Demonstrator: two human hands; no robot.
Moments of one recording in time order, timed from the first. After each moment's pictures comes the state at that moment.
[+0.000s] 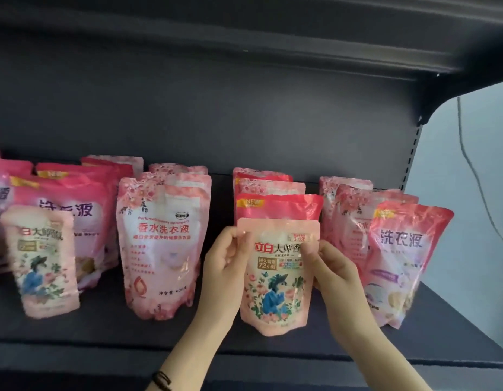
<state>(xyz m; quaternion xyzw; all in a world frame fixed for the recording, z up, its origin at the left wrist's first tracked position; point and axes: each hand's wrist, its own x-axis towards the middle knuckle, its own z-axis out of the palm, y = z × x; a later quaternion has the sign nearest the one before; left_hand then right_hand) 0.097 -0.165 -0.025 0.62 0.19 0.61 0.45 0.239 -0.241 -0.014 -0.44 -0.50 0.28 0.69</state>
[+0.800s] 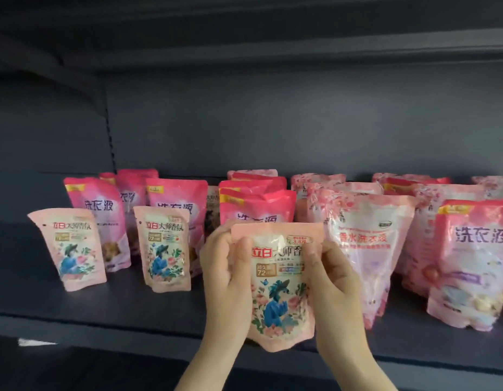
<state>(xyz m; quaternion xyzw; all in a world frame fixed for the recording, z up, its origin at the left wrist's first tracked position) -0.179 -0.098 -0.019 0.62 0.27 0.67 0.30 -0.067 -0.144 -0.020 -0.40 -0.46 0.25 0.75</state>
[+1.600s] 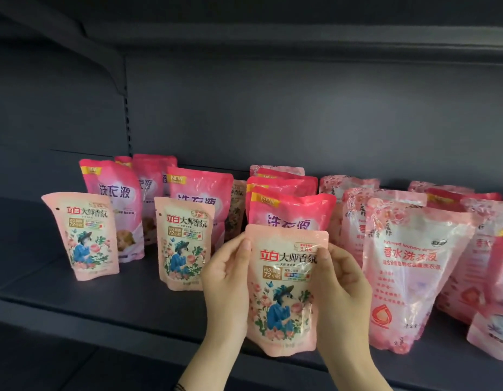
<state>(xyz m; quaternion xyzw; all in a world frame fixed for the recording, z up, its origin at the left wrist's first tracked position) -0.204 -0.047 -0.038 0.48 0.27 0.71 0.43 -0.090 -0.095 -0.032 -0.39 -0.39 0.25 0.79</state>
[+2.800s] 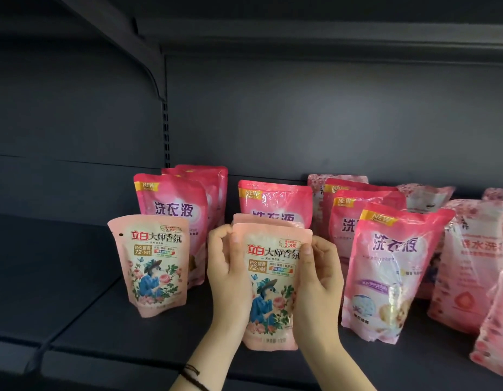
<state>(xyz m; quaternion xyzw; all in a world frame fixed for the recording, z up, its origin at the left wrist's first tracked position) -0.334 0.064 -0.039 0.52 0.28 0.73 0.35 -0.248 0.019 -0.040 -0.38 -0.42 0.17 0.81</state>
